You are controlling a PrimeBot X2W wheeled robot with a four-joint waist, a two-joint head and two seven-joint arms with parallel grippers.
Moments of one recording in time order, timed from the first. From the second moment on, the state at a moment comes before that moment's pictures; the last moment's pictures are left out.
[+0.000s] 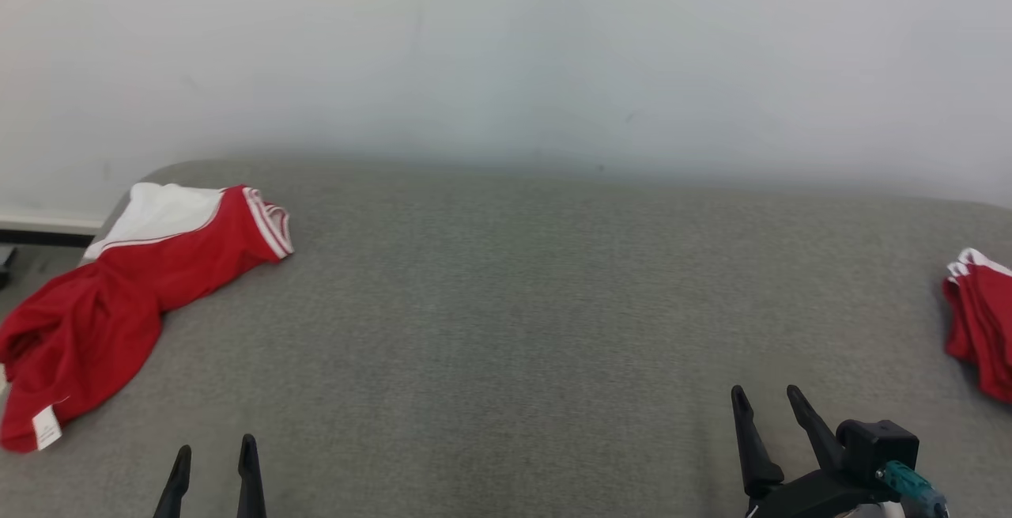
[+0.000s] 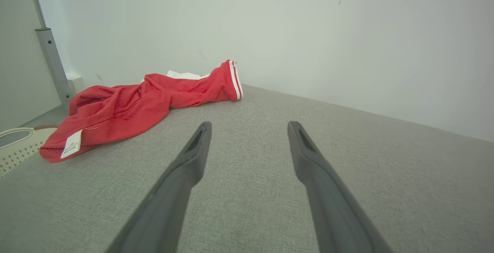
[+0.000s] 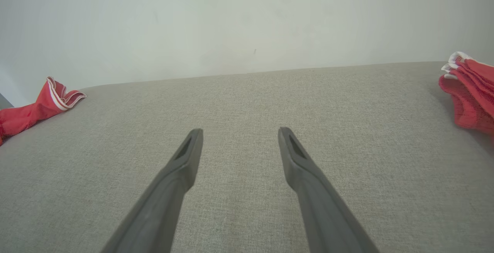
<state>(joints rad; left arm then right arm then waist) 0.08 0.17 -0.05 0.15 -0.37 -0.01 -0.26 -0.04 -0.05 -0.02 0.27 0.18 0.13 -0.06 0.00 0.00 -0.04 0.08</state>
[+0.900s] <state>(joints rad) 0.11 0.22 -0.03 0.09 -0.37 0.04 -0.21 -0.04 -0.05 0.05 0.28 0.23 0.13 -0.07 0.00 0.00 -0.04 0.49</state>
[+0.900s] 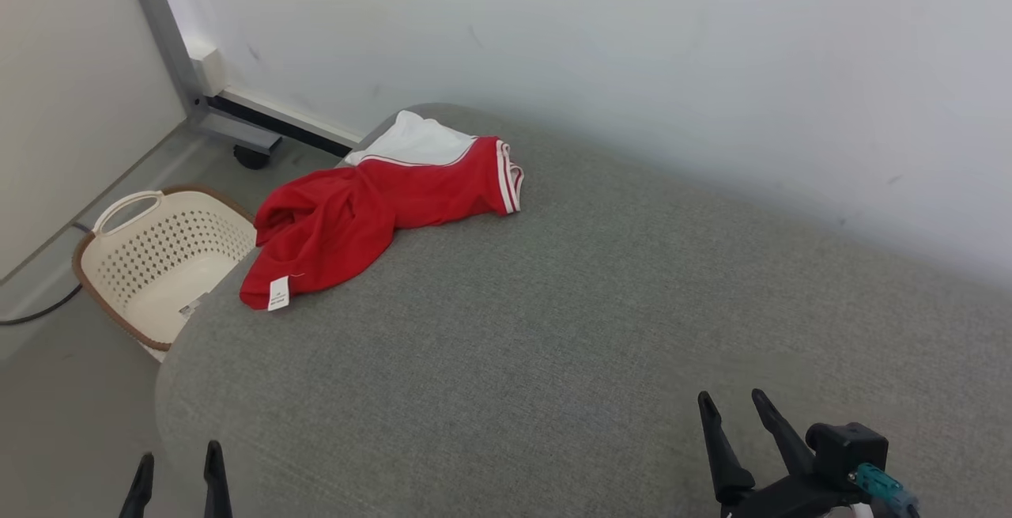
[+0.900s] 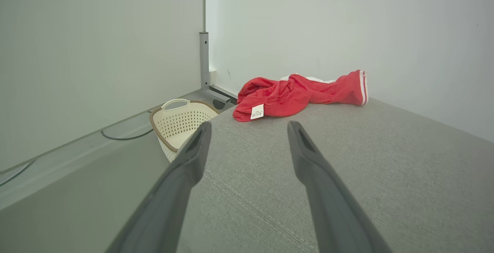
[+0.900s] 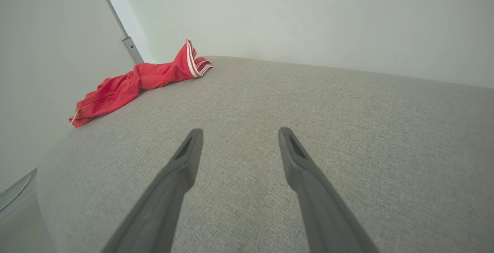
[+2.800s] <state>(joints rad) -1.09 0.35 -0.06 1.02 -0.62 -0.04 0.13 -0.10 -0.21 0.11 -0.44 0.08 0.13 0.28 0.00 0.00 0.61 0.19</state>
